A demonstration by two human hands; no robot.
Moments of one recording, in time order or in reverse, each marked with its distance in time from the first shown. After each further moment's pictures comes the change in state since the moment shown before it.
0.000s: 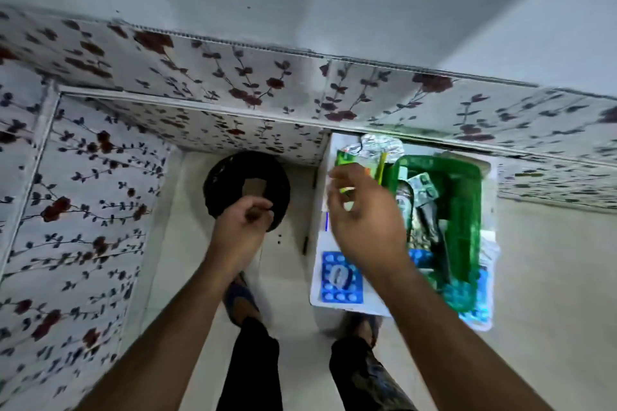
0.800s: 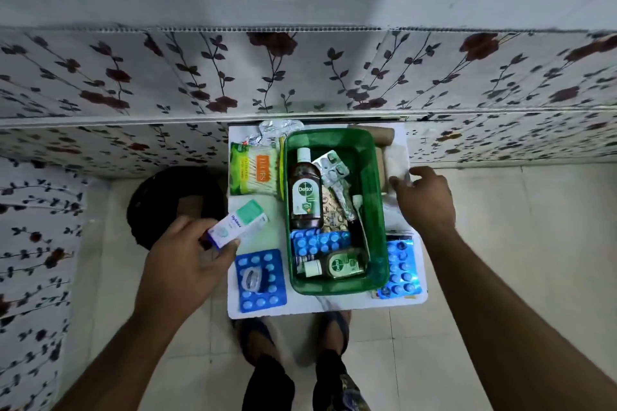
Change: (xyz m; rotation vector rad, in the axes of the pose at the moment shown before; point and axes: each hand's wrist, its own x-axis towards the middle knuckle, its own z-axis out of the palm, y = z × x) left_hand -0.067 0.033 0.111 0.655 0.193 0.391; right_hand 0.007 0.266 -0.142 -0.124 0.240 0.617
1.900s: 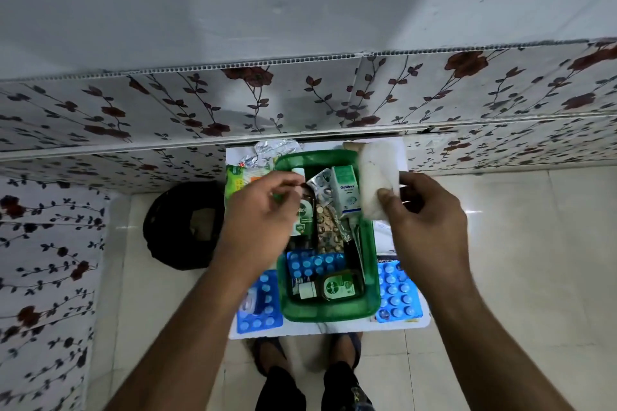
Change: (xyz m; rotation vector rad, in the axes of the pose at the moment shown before) left_hand 0.052 0.156 0.008 -0.485 -0.204 -0.032; right_hand -0.071 -0.053 -0.075 0.472 -0.044 -0.145
